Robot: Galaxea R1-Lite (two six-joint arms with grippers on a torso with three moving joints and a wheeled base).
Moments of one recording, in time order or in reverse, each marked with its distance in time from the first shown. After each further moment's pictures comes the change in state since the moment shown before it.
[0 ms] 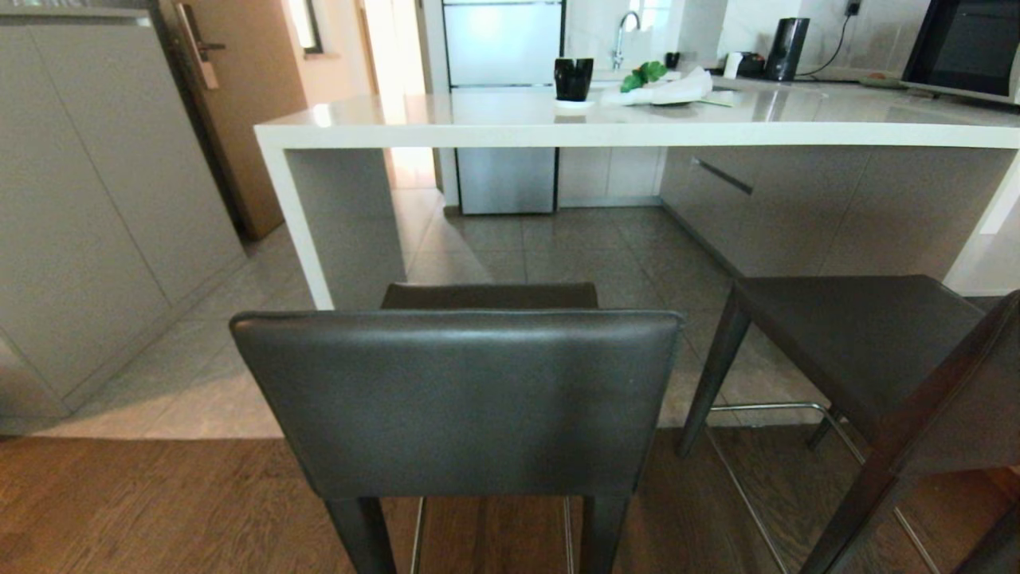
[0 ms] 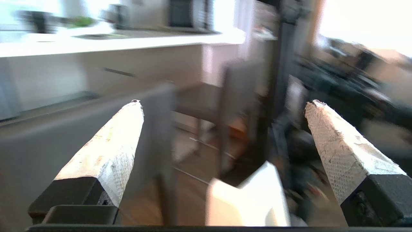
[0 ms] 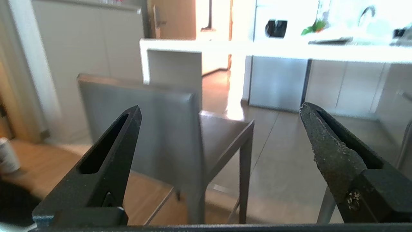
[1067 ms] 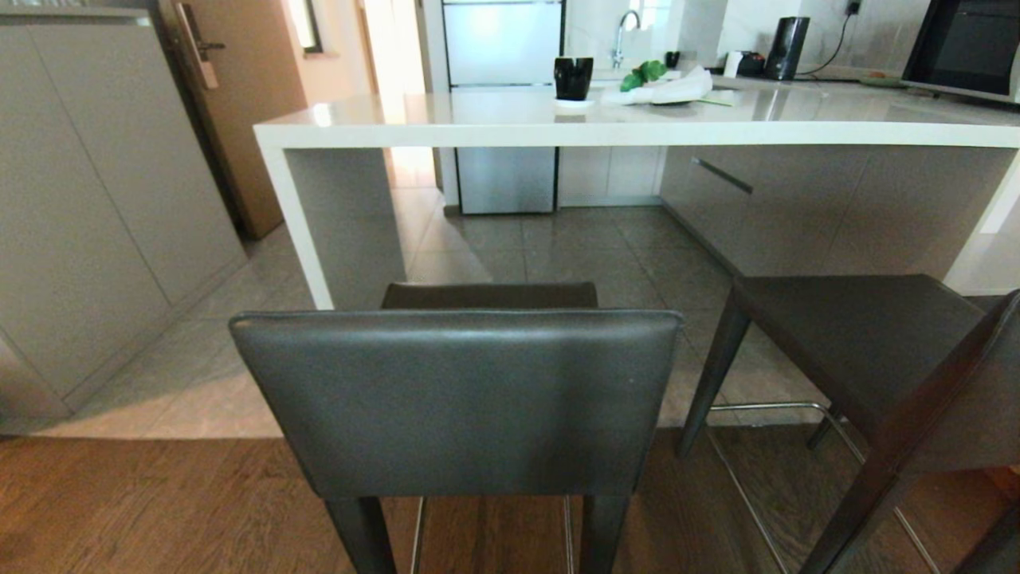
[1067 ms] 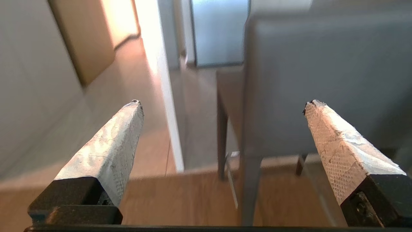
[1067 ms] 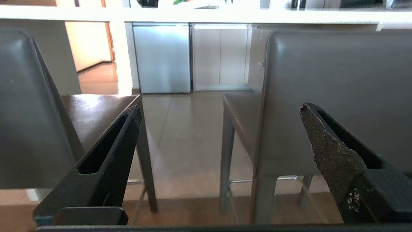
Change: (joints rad) left arm -0.004 -0.115 0.400 0.093 0.787 0.528; right arm 0.009 -0.162 0.382 -0.142 -0.489 -0.189
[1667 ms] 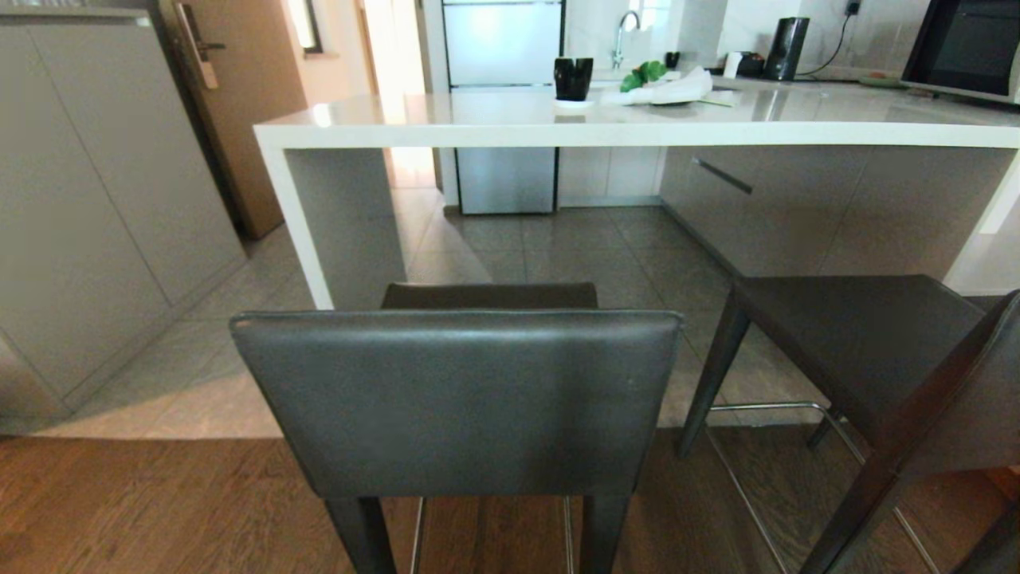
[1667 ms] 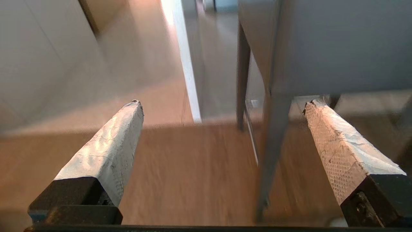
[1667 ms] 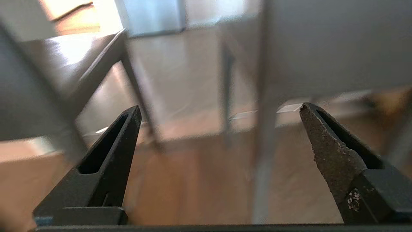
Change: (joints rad) left arm -0.003 0.000 0.202 -0.001 0.080 0.039; right arm 0.000 0.000 0.017 0.259 -0.045 0.099
